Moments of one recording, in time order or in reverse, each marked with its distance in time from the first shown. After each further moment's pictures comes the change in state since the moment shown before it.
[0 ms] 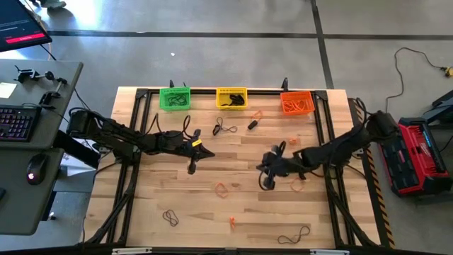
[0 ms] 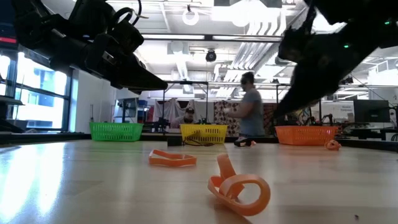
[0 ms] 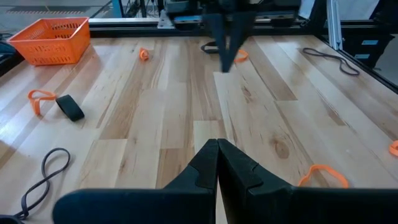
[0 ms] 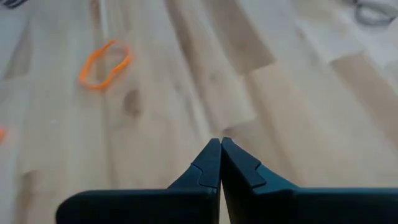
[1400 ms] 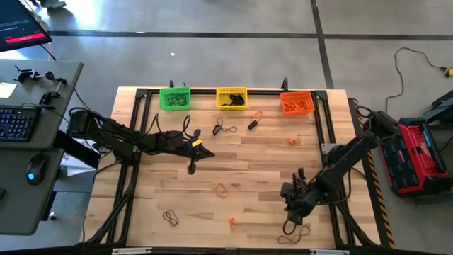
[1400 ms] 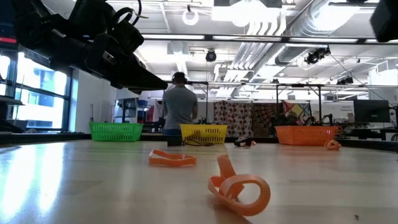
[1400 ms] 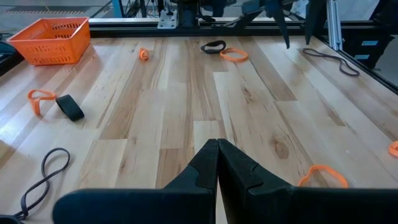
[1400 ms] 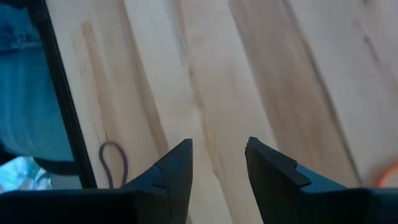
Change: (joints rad) left arm 0.000 0.000 0.000 0.001 0.000 -0.003; right arm 0.467 0.002 0.194 -0.506 -0.230 0.609
